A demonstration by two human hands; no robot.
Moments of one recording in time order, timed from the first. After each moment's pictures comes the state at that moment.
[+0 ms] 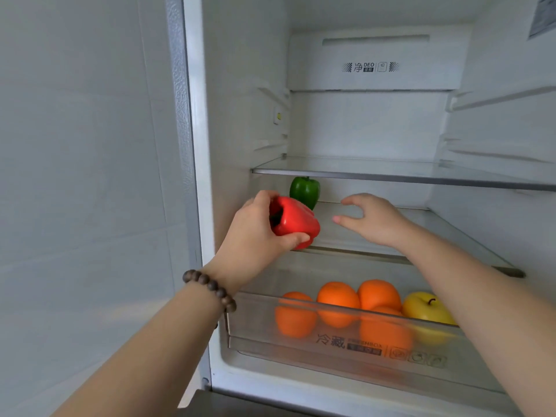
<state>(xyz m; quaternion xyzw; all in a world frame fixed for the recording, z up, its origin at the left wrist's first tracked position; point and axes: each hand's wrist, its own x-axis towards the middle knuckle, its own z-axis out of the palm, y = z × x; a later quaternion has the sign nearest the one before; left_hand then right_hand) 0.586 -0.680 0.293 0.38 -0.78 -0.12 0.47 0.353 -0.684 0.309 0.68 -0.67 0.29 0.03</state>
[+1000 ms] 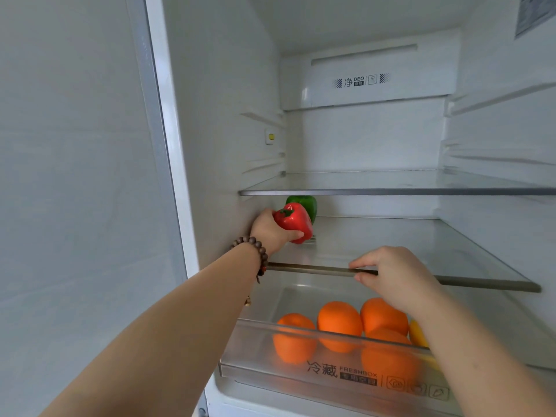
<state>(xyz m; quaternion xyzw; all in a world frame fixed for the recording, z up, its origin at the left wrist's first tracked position) 0.524 -0.767 0.300 0.52 -0.70 -0.27 0.41 0.346 -0.631 0.272 0.67 -0.68 0.30 0.02</state>
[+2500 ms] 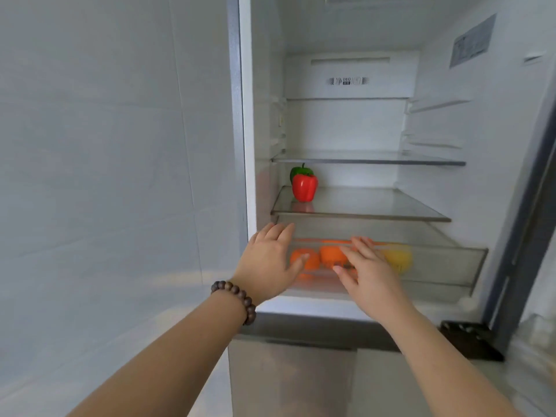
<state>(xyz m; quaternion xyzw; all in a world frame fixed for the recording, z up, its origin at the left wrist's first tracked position) 0.659 -0.563 0.241 0.38 -0.88 0.03 0.28 0.469 -0.484 0.213 0.63 -0.71 0.29 0.11</state>
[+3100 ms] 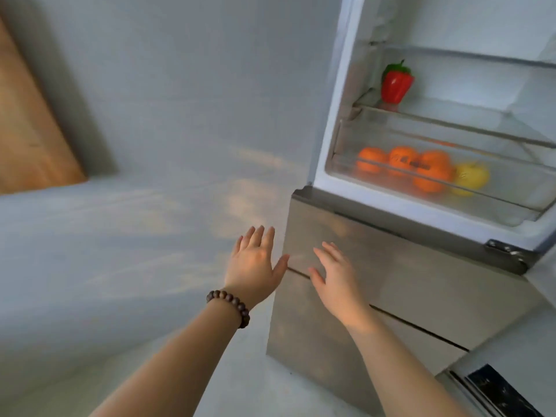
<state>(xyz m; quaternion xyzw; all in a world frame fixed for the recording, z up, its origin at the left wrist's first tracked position) 0.778 -0.371 0.072 0.64 -0.74 -0.07 0.19 0.600 -0.364 0.060 0.74 -0.63 0.23 -0.09</state>
